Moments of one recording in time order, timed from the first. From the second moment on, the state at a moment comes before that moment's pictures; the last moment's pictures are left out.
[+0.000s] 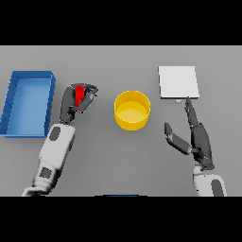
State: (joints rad) left arm -0.54 -0.02 0.09 -0.82 -0.20 0.21 -0.37; right arm 0.12 -0.06 0.11 -1.72 0.23 -0.04 -0.12
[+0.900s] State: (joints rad) left arm -0.67 0.17 -0.28 -1.06 -0.58 0.08 -0.02; right arm 0.11 -0.08 0.11 -1.71 0.25 -0.04 -0.15
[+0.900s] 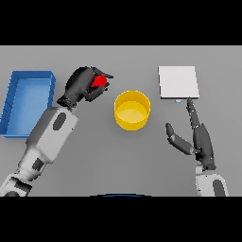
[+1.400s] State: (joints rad) left arm -0.96 0.25 -0.61 -0.91 -0.91 -0.19 0.01; right arm 0.12 -0.07 0.12 -1.71 0.25 -0.04 -0.16
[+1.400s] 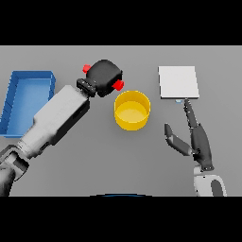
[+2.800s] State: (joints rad) left arm -1.32 0.14 -1.20 -0.65 -1.31 -0.31 -0.08; right arm 0.12 -0.05 0.14 -1.70 0.29 -0.06 -0.17
